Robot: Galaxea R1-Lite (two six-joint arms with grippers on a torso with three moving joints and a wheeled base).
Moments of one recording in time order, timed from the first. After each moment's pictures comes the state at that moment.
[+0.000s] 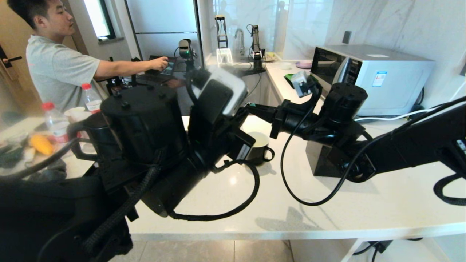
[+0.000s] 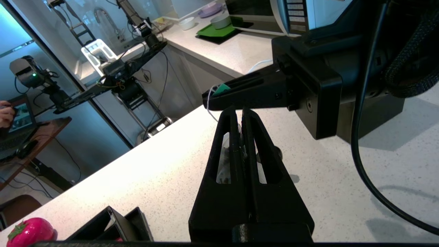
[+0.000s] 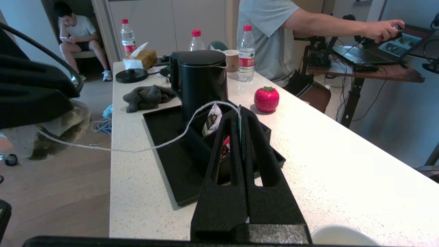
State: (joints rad) left arm -0.87 1.69 -0.87 -0.90 0.34 0.34; right arm 0.47 2.09 -1.23 -1.14 0.68 0.13
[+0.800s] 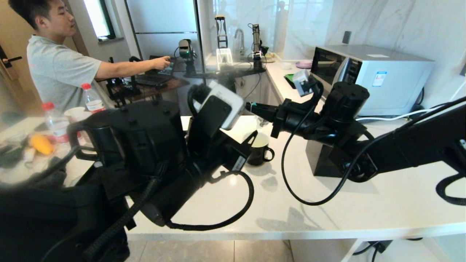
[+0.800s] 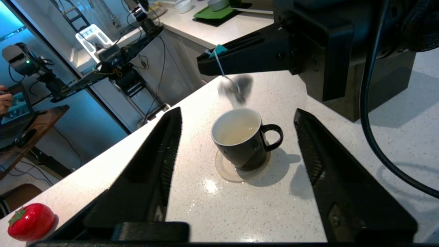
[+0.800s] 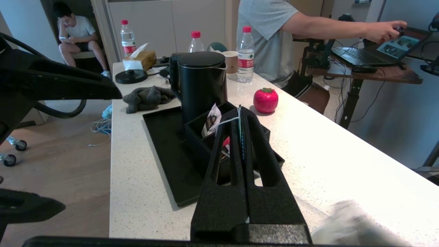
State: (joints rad) left arm -0.86 1.69 -0.81 -0.90 0.34 0.34; right arm 0.47 2.09 -1.23 -1.14 0.68 0.13
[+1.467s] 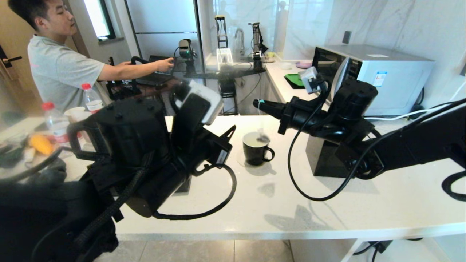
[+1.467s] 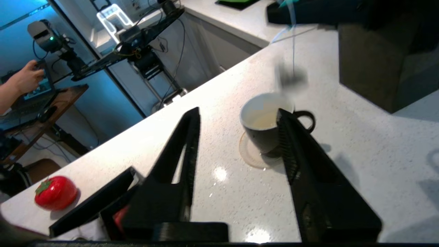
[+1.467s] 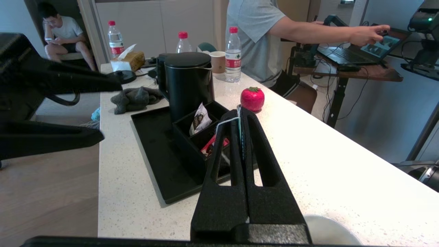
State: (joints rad) left arm -0.77 1.67 -0.77 -0.90 0.34 0.32; right arm 0.43 2.07 -1.22 -1.14 0.68 0.13
